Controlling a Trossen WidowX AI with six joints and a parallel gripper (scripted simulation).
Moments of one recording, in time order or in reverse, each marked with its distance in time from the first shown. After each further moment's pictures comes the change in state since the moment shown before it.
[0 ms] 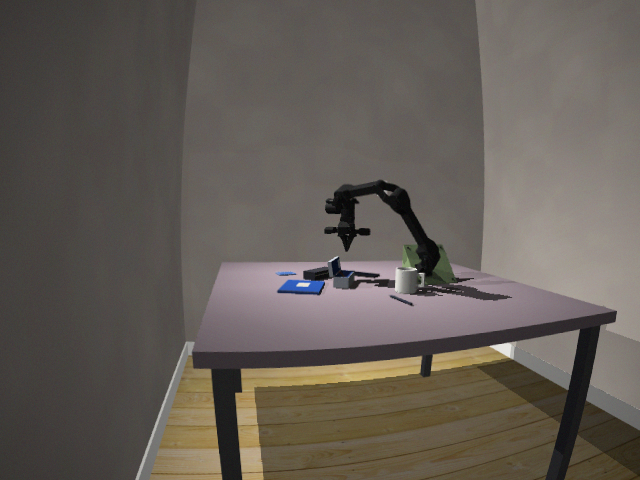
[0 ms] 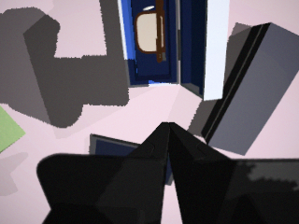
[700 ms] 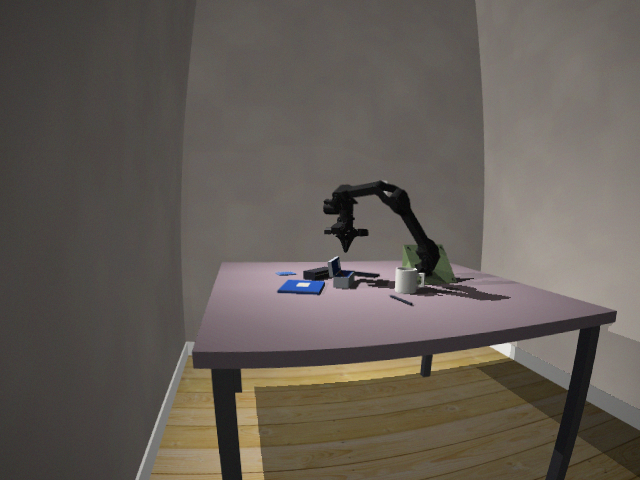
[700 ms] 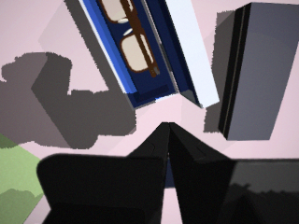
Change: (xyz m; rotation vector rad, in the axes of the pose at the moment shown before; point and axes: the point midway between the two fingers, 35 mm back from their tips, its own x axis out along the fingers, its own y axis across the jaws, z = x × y) arm 0.002 -0.001 0.016 0.323 0.003 0.010
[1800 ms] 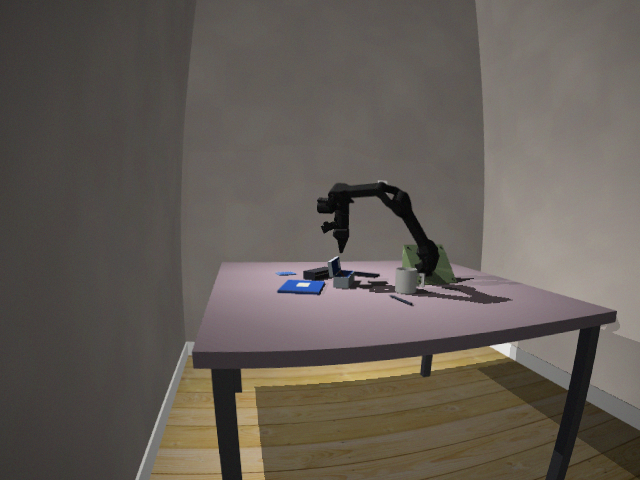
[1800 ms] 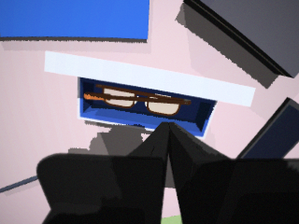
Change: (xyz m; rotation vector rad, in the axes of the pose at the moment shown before) arm -0.004 0.017 0.061 1.006 0.000 -0.013
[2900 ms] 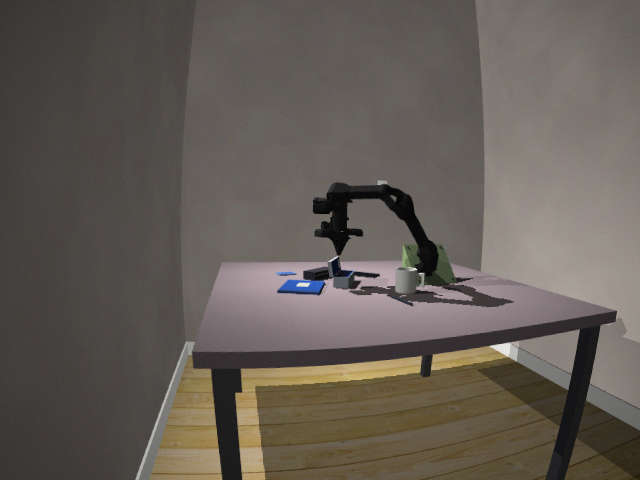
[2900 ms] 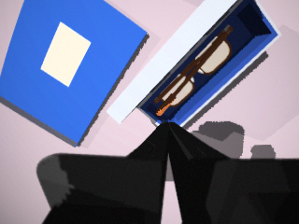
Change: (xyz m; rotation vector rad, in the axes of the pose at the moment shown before) arm 0.000 0.067 0.007 1.003 0.001 0.003
